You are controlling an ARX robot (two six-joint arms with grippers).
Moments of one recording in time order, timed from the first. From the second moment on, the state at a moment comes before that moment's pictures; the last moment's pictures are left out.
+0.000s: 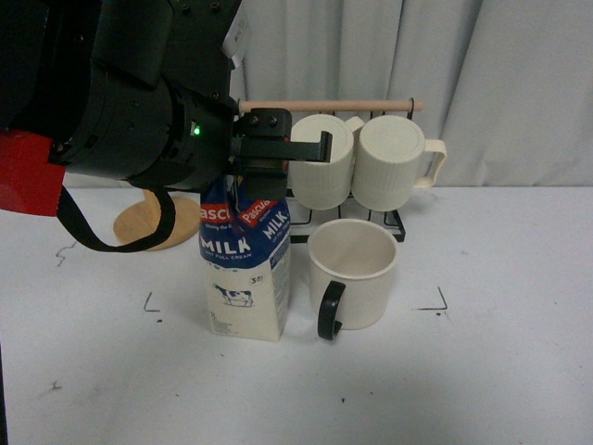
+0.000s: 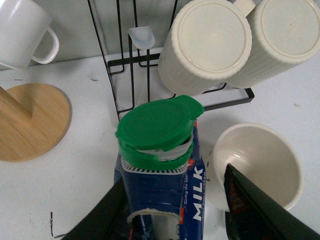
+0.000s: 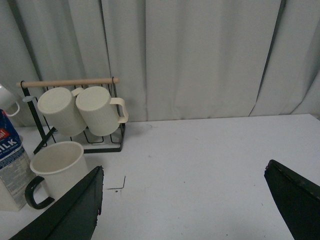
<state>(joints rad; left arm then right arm) -0.44 1.75 0.99 0.22 -0.16 -0.16 0.00 0.00 0.01 0.00 0.00 0.00</state>
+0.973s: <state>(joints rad) 0.00 0.68 0.32 0.37 0.00 -0.05 0.00 0.00 0.01 0.00 0.00 0.00</state>
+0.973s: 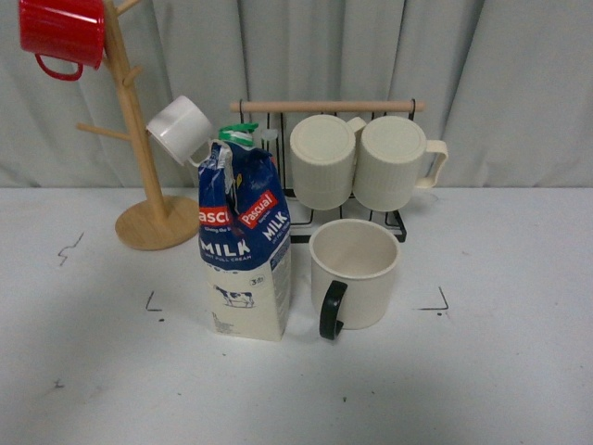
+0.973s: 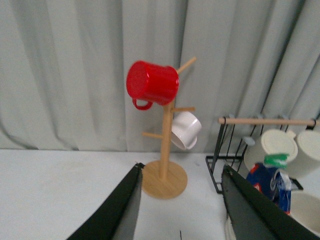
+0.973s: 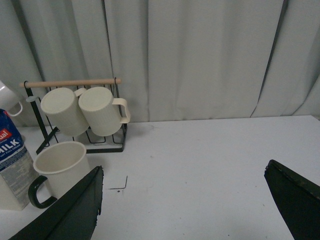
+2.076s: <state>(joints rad) 0.00 0.30 0.04 0.26 0.00 -0.02 0.00 0.00 0.01 0.00 0.00 0.00</state>
